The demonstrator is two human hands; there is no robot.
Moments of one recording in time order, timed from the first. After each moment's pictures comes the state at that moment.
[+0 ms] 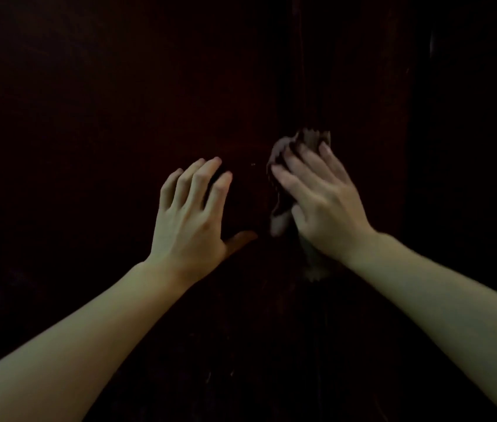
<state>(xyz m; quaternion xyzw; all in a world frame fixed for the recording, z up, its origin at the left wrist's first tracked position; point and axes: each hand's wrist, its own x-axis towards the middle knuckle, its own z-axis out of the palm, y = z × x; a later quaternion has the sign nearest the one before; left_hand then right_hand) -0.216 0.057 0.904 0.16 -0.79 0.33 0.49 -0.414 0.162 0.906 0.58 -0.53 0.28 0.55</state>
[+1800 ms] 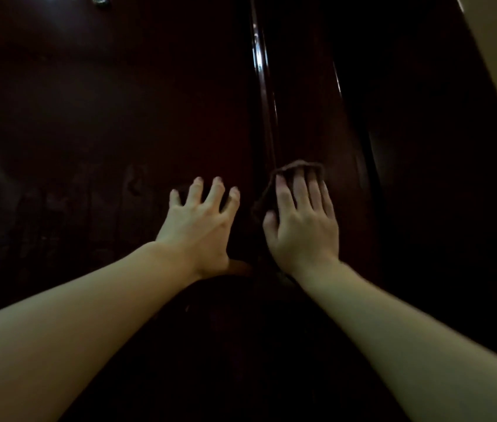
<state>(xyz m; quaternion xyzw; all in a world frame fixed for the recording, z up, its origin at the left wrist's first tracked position) -0.249 0.085 0.754 0.31 -0.78 0.43 0.33 -0.411 0.148 0.727 0.40 -0.63 0.37 0.56</state>
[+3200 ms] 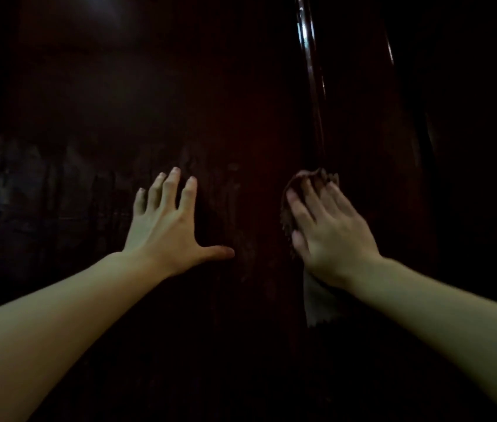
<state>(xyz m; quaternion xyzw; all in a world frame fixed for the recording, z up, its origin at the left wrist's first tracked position) -0.157 0.043 0.721 0.38 -0.76 0.31 0.43 -0.400 0.138 0.695 0.49 -0.59 0.21 0.60</state>
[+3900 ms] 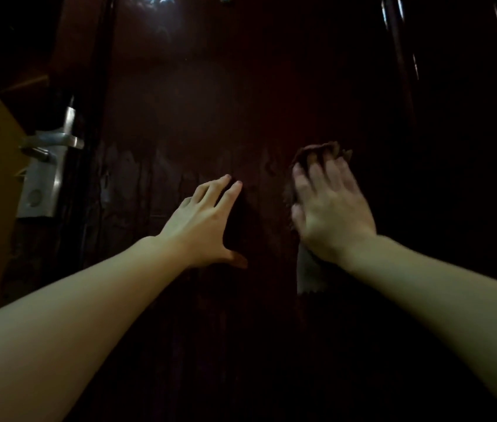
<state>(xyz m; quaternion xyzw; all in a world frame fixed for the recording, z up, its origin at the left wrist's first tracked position) -0.084 0.010 0.737 0.36 -0.80 0.34 0.35 -0.296 0.075 0.740 0.49 -0.59 0.26 0.59</state>
